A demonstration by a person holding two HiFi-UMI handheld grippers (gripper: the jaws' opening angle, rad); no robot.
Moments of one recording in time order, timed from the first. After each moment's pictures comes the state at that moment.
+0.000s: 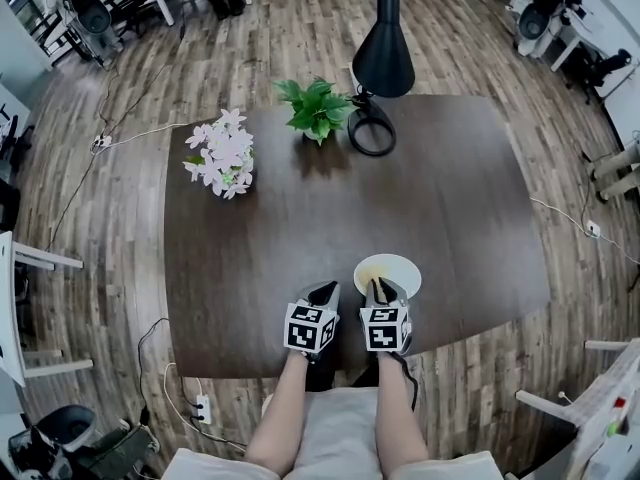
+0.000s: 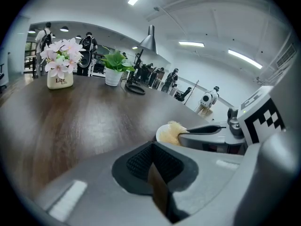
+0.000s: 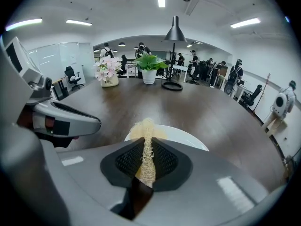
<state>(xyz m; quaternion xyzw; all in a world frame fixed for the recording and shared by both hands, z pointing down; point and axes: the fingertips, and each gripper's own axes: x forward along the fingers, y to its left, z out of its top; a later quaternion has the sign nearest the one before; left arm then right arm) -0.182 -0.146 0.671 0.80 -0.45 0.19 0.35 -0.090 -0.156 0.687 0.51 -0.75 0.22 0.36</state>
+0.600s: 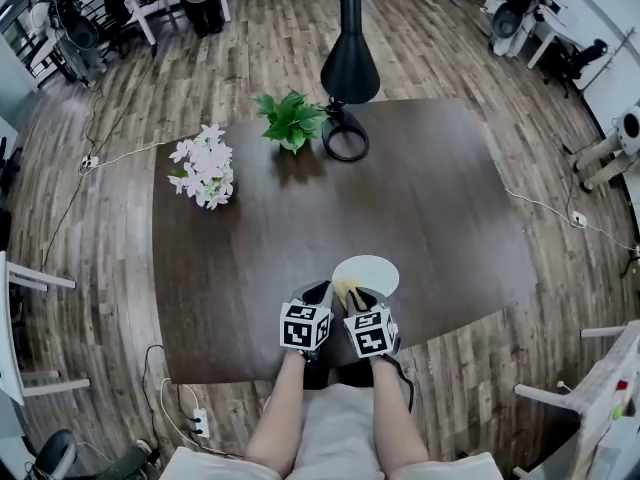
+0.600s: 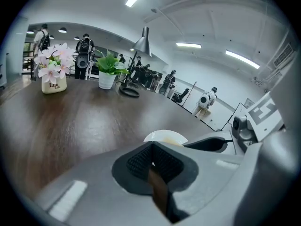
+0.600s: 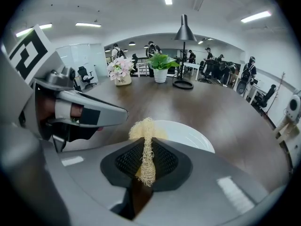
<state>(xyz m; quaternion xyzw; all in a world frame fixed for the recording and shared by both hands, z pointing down) -0.154 -0.149 0.655 0.81 -0.45 0.18 0.34 -0.098 -0.126 0.682 0.44 -0.78 0.23 0.37</state>
